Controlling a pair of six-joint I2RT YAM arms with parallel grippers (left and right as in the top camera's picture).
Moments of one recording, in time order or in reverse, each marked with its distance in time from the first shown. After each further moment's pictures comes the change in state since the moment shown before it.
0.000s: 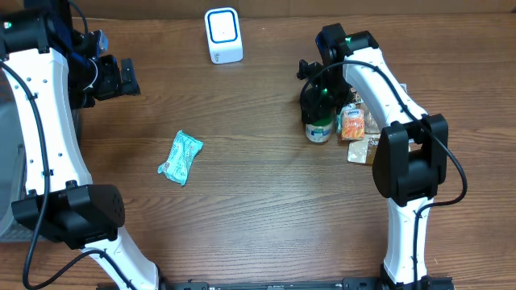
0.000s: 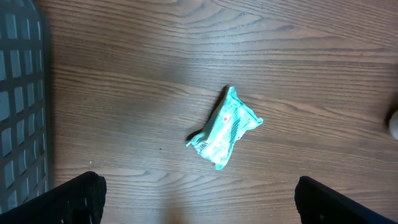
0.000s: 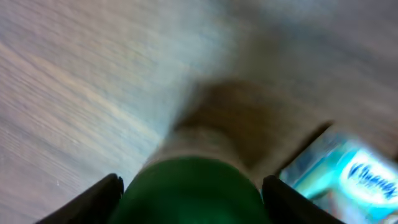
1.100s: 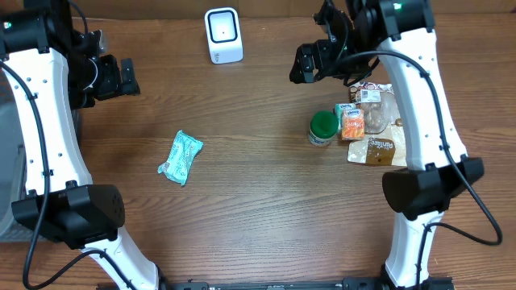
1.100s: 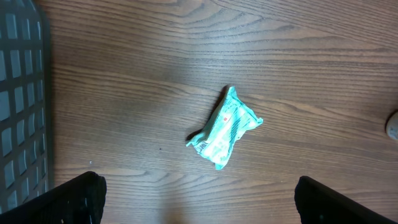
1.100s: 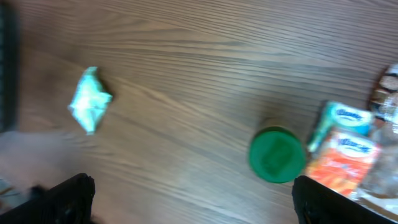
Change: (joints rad) left arm 0.000 0.000 0.000 0.000 0.000 0.000; right arm 0.000 -0.136 0.516 -0.314 -0.209 0.340
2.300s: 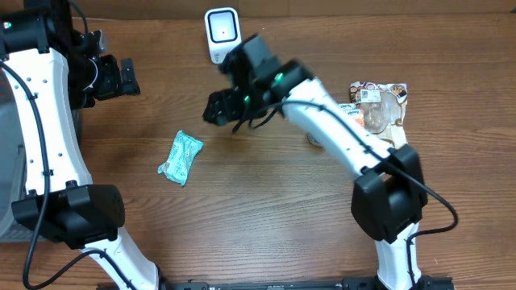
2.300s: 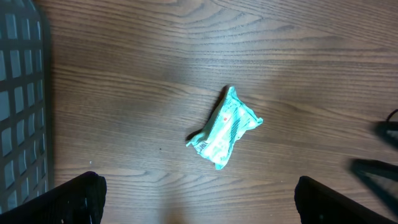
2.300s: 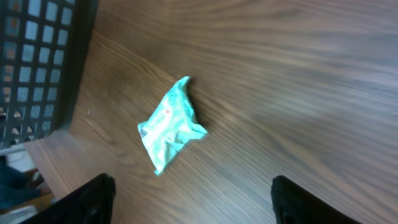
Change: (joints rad) left arm 0.000 0.000 0.000 0.000 0.000 0.000; right arm 0.386 -0.026 -0.650 0.879 -0.079 0.341
